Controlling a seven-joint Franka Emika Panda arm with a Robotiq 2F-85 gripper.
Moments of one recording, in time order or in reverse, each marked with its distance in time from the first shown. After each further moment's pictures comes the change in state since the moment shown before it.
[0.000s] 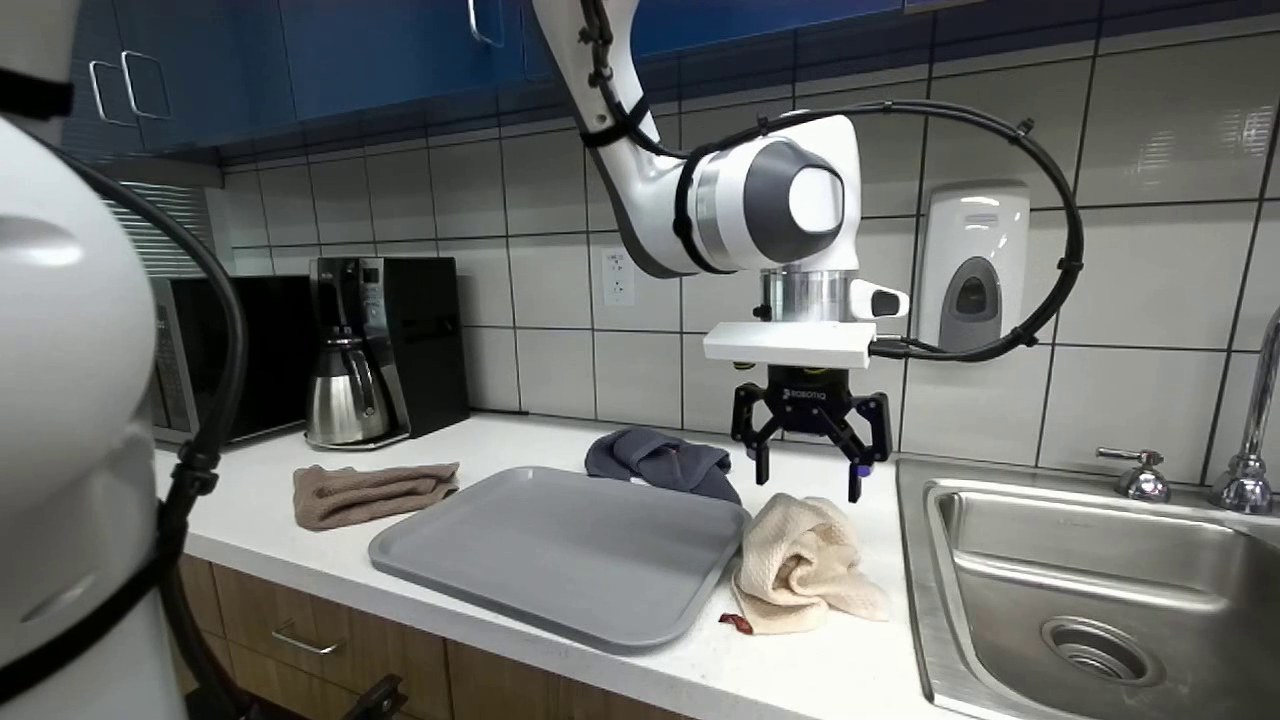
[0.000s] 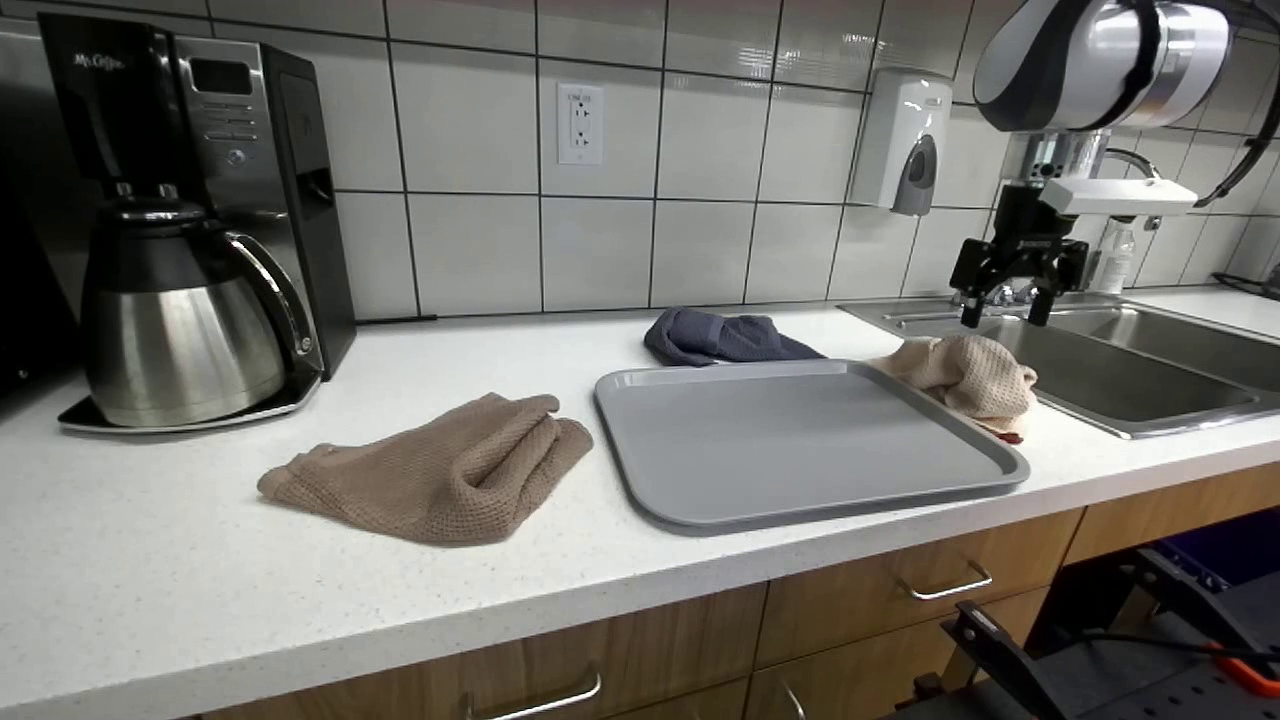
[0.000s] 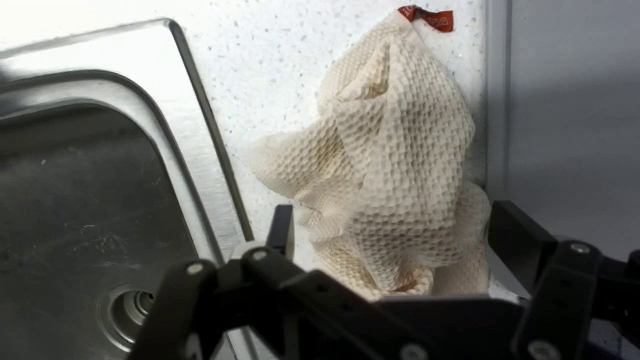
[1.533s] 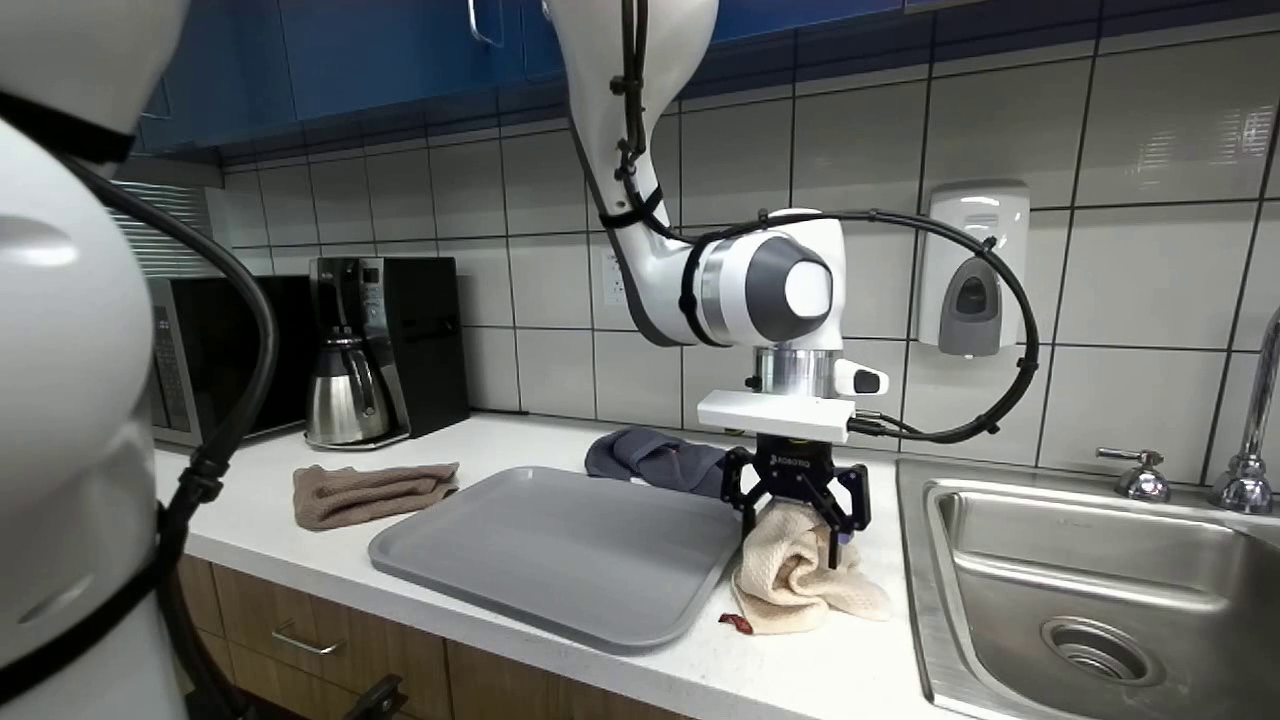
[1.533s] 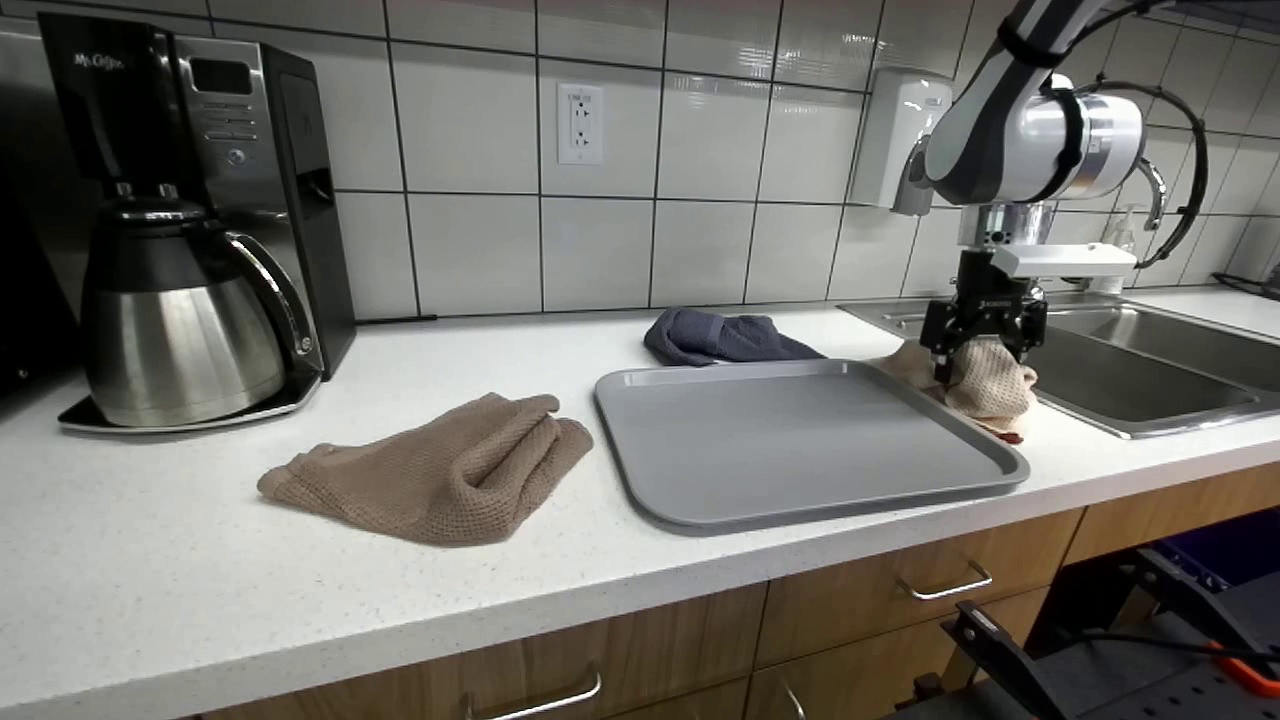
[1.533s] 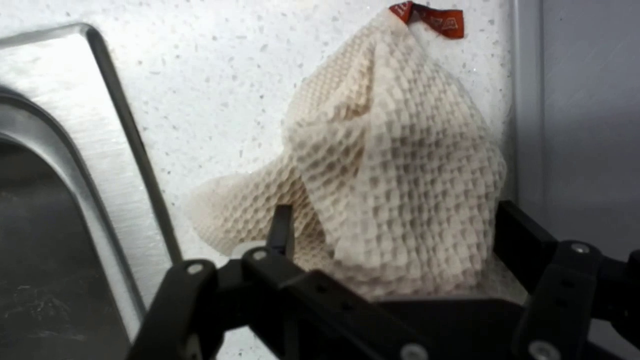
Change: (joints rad) arm -0.006 0.207 0.046 0.087 0.013 0.003 0.038
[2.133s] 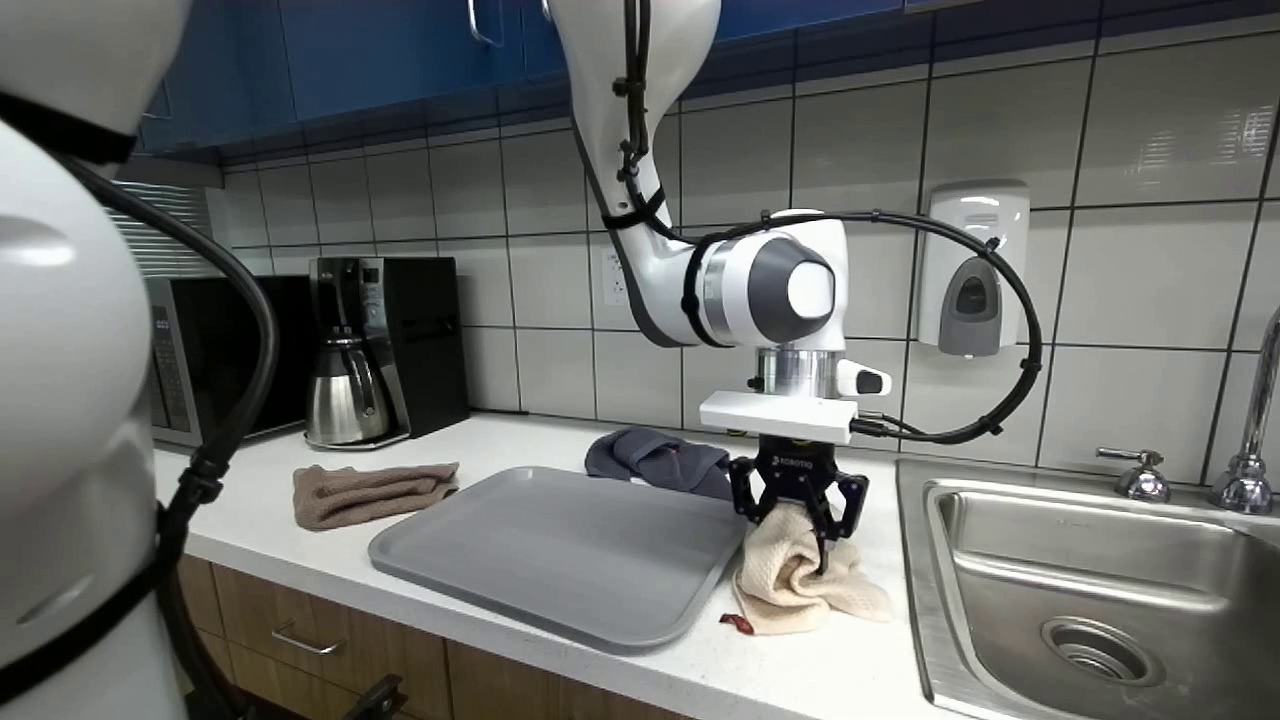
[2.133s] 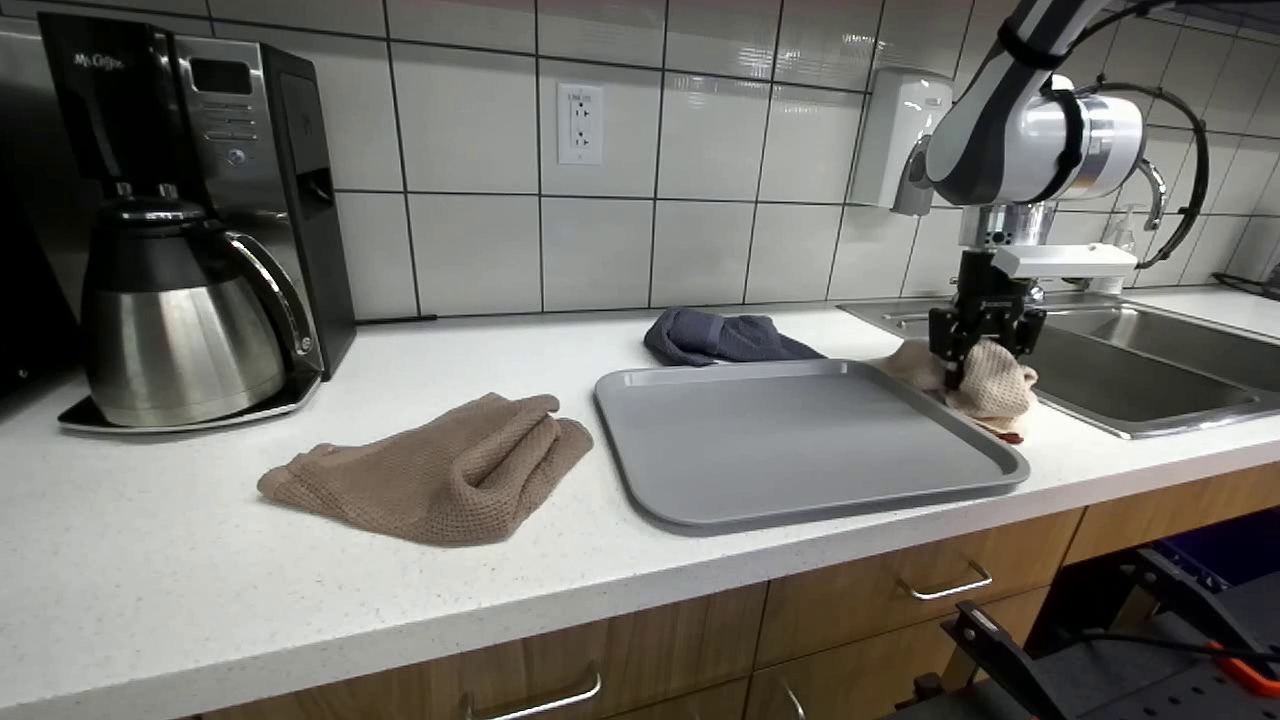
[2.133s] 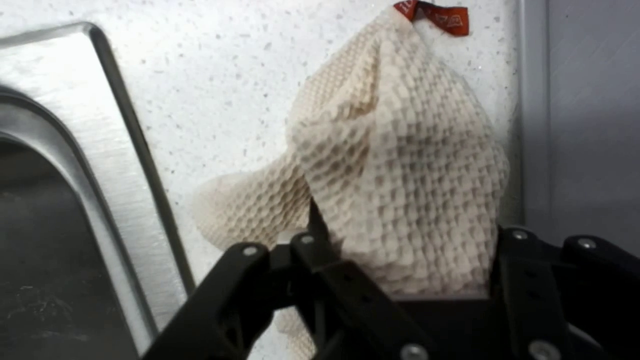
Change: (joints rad) arm -0.004 0.004 0.000 0.004 0.000 0.000 0.000
